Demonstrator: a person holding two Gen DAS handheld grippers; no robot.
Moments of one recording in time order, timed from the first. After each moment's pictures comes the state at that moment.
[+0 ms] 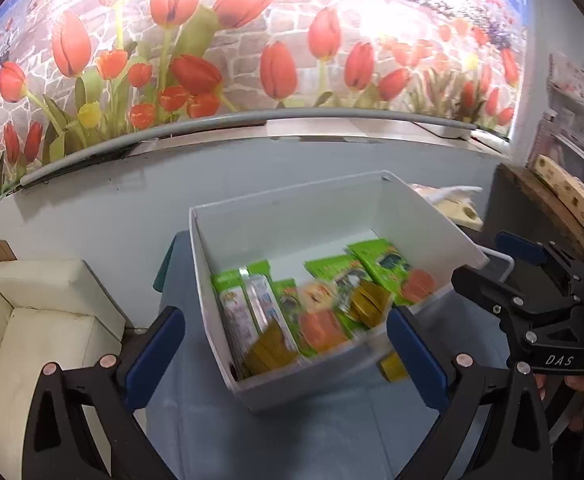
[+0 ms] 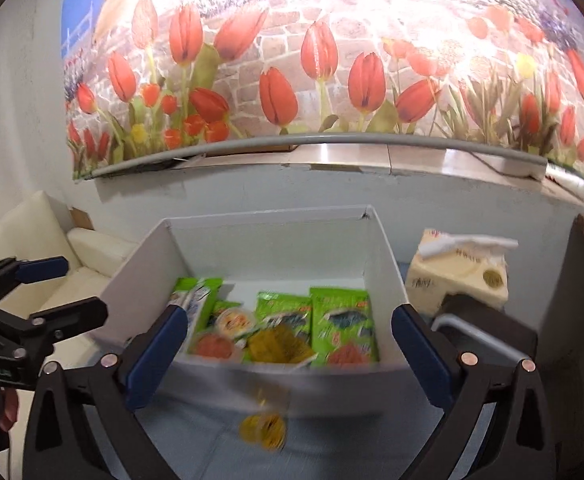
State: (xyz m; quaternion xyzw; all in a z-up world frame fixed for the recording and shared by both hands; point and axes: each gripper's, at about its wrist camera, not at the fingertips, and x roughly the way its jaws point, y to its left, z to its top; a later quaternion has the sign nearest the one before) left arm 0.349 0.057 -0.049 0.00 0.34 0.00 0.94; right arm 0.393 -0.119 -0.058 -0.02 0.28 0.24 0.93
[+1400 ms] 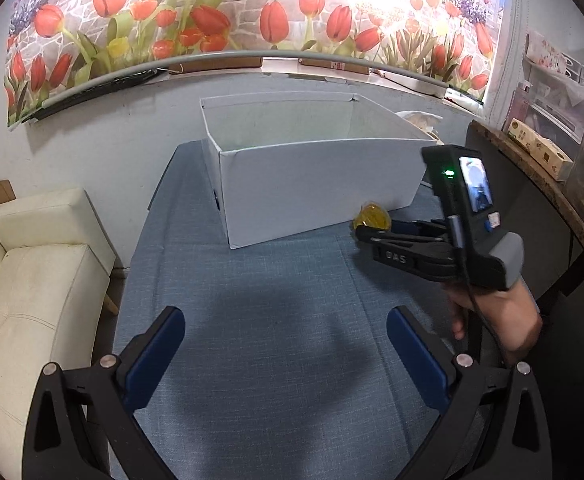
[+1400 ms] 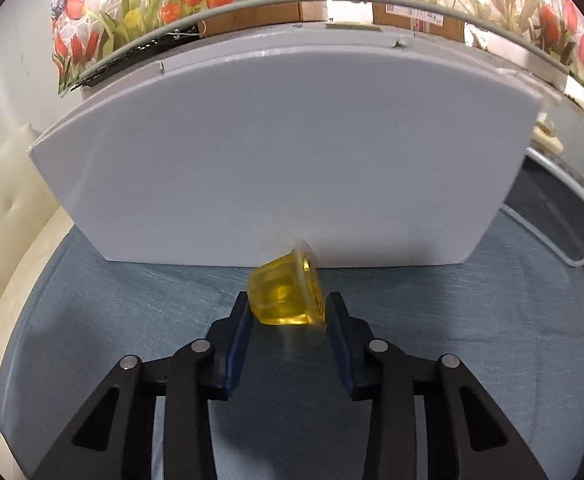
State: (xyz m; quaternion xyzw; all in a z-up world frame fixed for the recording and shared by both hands) left arm 0.213 0.053 -0.118 -0.03 0.38 -0.01 0.92; right arm 0.371 -0.089 -0.186 -0.06 0.40 0.23 0.89
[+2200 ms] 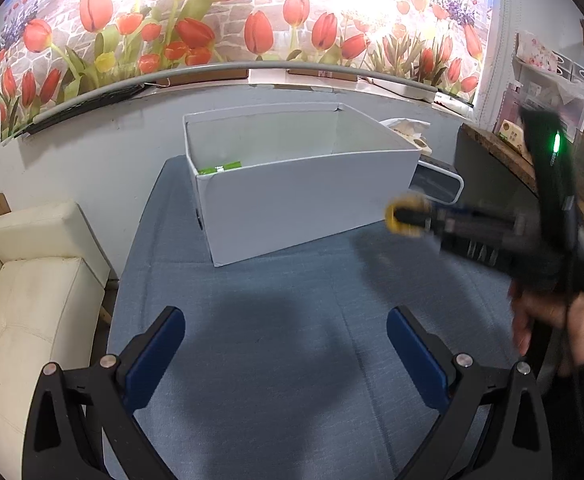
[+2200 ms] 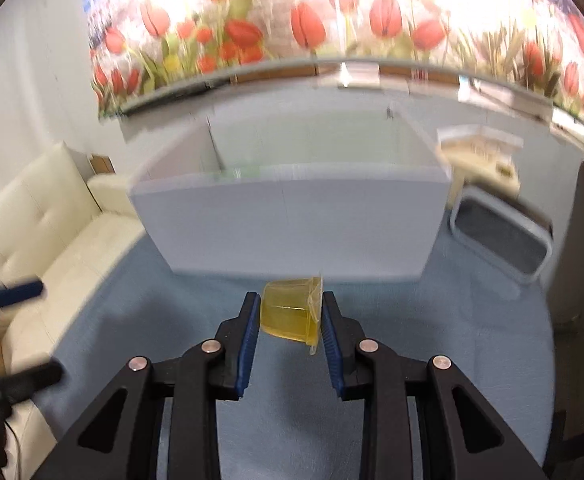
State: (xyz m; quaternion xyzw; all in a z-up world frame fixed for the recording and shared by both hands) left arm 0.221 0.037 -0.106 -0.02 0.37 -0.02 0.93; right arm 0.327 -0.119 -0.100 -0.04 0.34 0.27 0.90
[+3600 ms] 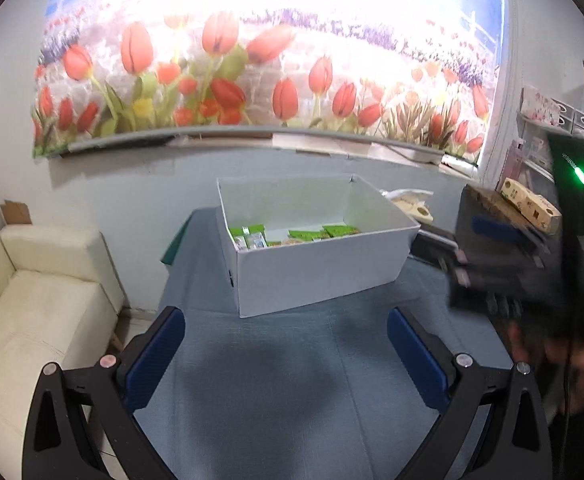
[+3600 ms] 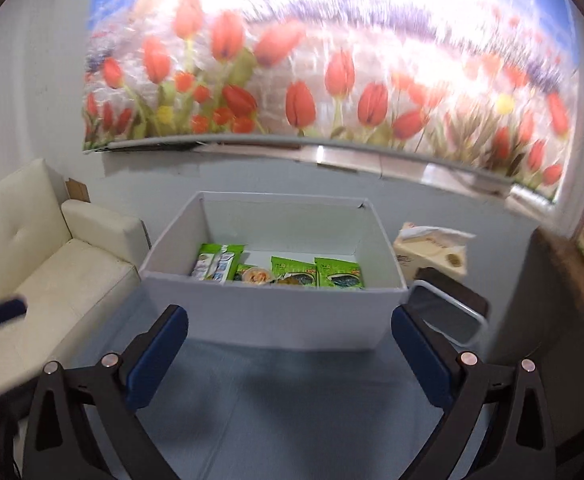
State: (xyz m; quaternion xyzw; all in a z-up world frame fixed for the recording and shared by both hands) left arm 0.181 0.055 -0.041 -0.05 0.28 0.01 0.96; right arm 0.269 -0.109 -0.027 -0.08 0.27 0.20 0.94
